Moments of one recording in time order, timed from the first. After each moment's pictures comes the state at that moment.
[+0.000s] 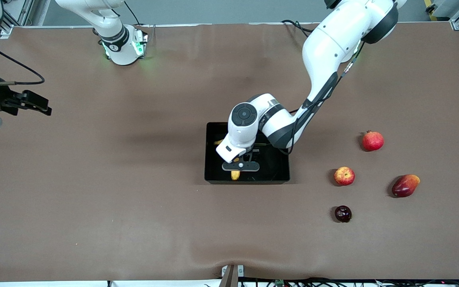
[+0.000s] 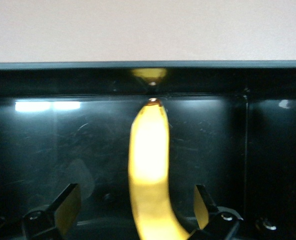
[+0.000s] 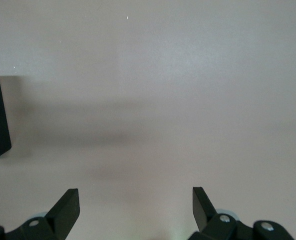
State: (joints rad) left arm -0.46 0.89 -0.39 -1.33 0.40 2.25 -0.91; right arm 0.05 0.05 -0.05 -1.55 0.02 1.52 0.02
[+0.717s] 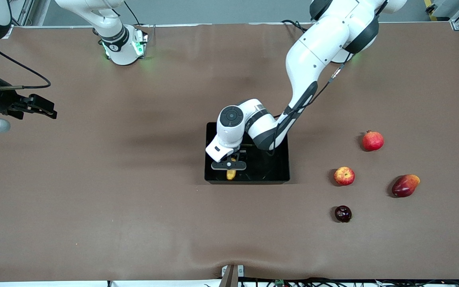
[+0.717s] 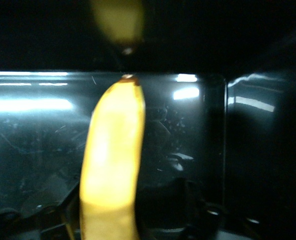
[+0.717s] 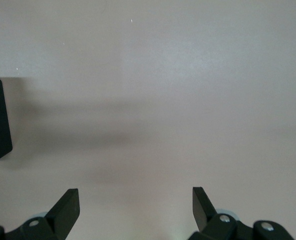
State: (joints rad) left arm -0.58 1.00 -0.31 -1.26 0.40 2.34 -0.98; right arm 0.06 0.06 -0.05 -1.55 0.02 1.54 0.02
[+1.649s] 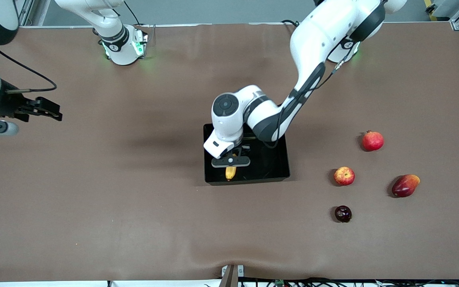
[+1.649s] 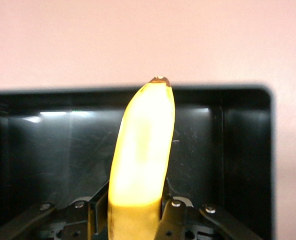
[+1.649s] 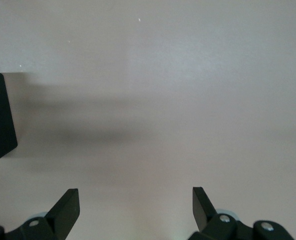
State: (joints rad) left arm -0.57 0.83 -0.30 -1.21 0.39 2.08 -0.99; right arm 0.09 0.09 -0.05 -1.55 0.02 1.56 0.02
